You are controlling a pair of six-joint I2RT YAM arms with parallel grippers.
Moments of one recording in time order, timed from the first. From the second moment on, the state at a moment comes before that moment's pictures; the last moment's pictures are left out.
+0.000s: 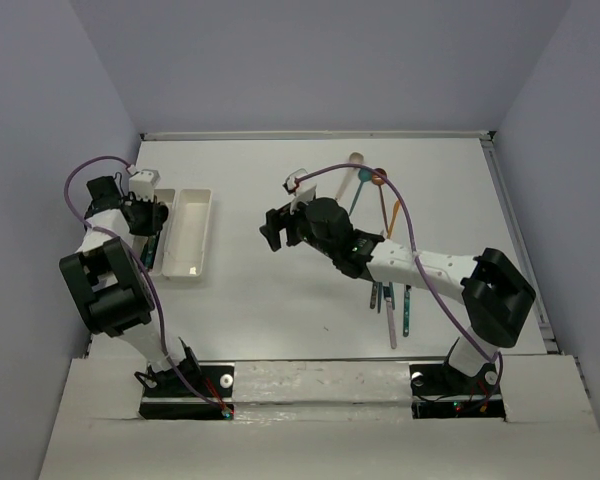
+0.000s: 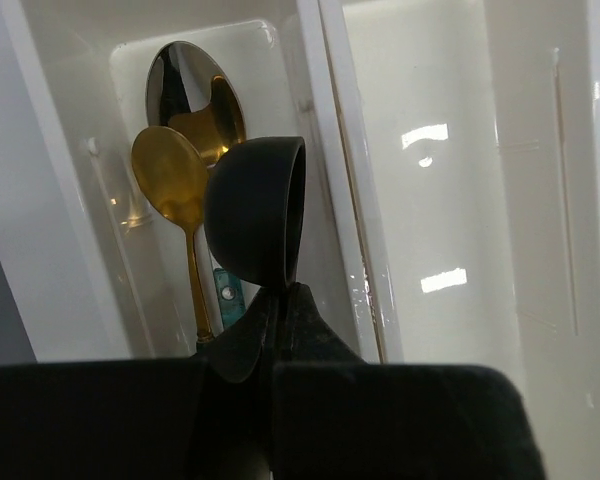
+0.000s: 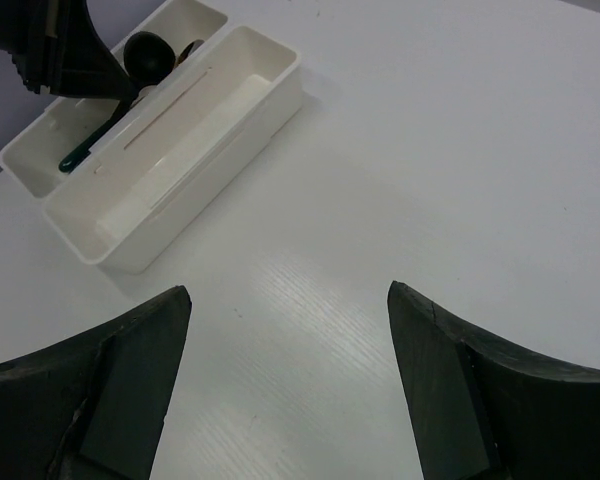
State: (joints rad) left arm 0.43 1.66 1.10 -0.38 0.46 0.47; right arm 0.94 1.66 1.15 0.29 0.18 0.23
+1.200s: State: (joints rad) left arm 0.43 1.55 1.10 -0.30 0.43 0.39; right arm 0.45 2.41 2.08 -0.35 0.44 0.36
